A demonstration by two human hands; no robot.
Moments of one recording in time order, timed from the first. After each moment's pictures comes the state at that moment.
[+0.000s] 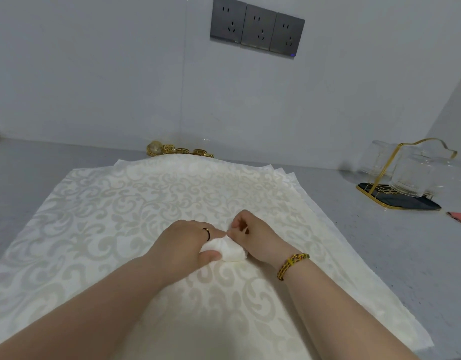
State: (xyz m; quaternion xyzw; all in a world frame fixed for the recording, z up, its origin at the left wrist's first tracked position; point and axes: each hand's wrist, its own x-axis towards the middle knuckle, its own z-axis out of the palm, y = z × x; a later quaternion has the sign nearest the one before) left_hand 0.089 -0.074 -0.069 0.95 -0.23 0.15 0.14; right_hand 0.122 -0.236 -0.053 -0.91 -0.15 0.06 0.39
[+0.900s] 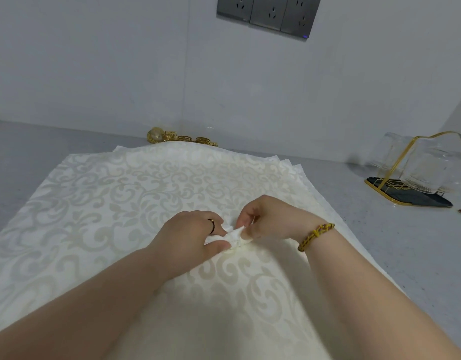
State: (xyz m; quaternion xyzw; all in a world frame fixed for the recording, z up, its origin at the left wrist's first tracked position) left_hand 0.091 -0.077 -0.062 0.96 -0.20 0.08 0.19; right_hand 0.132 -0.245 -0.012 -0.93 -0.23 0.16 0.24
